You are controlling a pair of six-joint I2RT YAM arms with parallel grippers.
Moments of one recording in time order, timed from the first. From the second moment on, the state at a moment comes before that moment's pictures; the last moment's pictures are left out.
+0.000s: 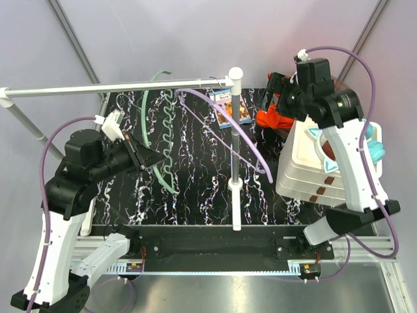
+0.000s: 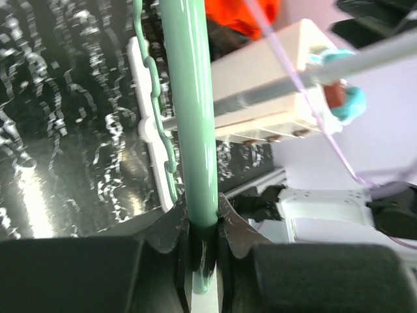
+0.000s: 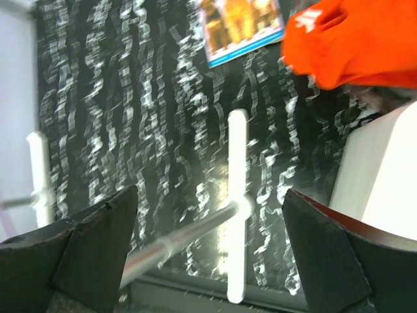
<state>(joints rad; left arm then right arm) -0.30 0.81 1.33 -0.95 0.43 -0.73 0.35 1.55 2.08 -1.18 0.04 0.51</state>
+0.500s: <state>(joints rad) -0.30 0.90 1.53 -1.01 0.48 -0.70 0.35 1.30 1.78 -1.10 -0.17 0.58</state>
